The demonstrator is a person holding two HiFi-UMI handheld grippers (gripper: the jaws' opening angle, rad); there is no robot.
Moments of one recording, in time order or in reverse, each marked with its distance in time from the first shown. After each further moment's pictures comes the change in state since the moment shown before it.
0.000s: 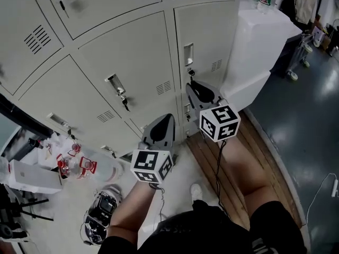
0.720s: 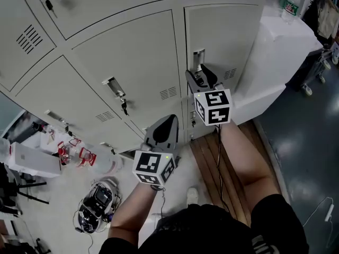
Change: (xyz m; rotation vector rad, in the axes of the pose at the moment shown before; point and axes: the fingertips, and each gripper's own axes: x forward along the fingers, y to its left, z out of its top) left arm 0.052 0.020 -0.013 -0.002 0.002 0.108; right arm 0.098 -0.068 -0.009 -0.132 0.048 -0.055
